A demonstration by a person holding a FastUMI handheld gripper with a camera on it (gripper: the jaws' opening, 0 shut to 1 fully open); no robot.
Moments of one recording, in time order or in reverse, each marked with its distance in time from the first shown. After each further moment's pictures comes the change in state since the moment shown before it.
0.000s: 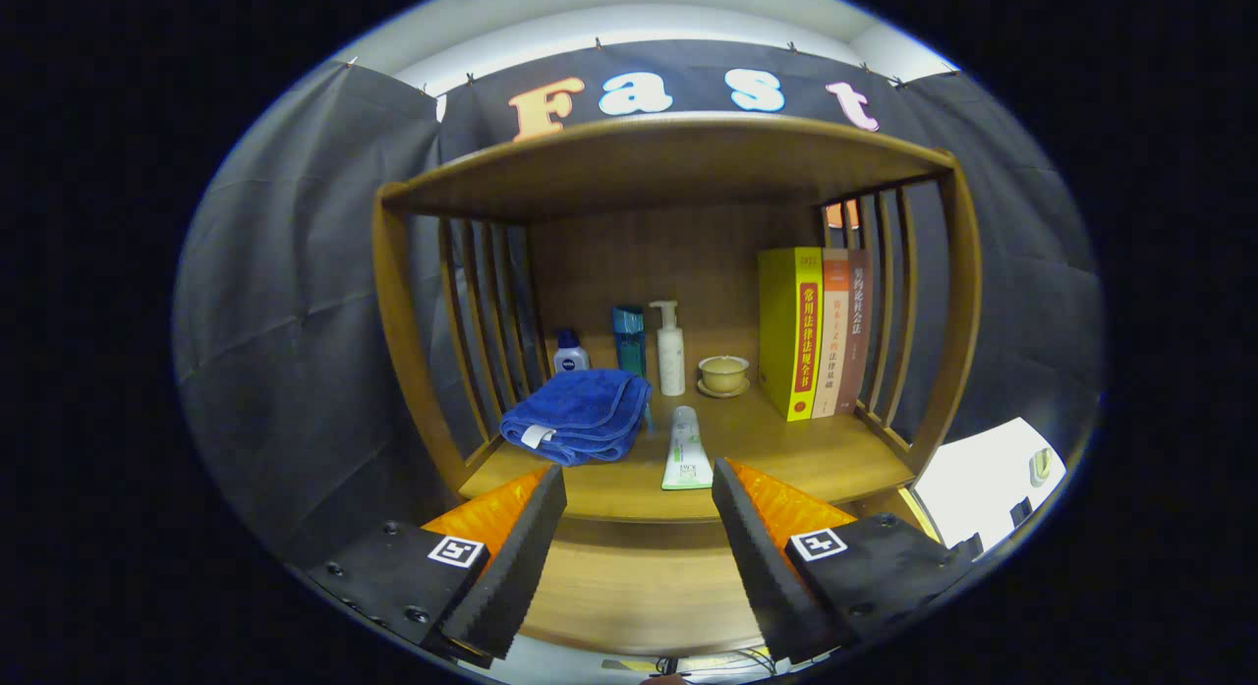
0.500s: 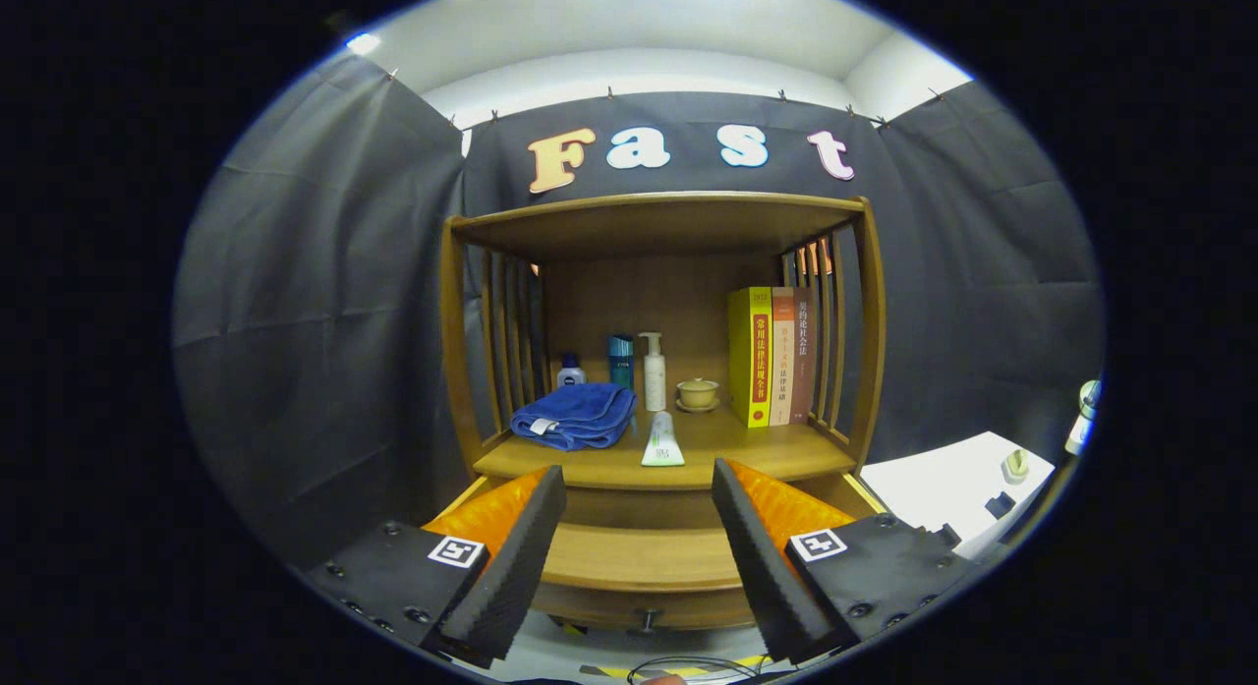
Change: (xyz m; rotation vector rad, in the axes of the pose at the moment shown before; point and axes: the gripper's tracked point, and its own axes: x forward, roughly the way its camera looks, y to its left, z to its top) arm -0.104 -0.008 -0.044 -0.026 -0.158 -0.028
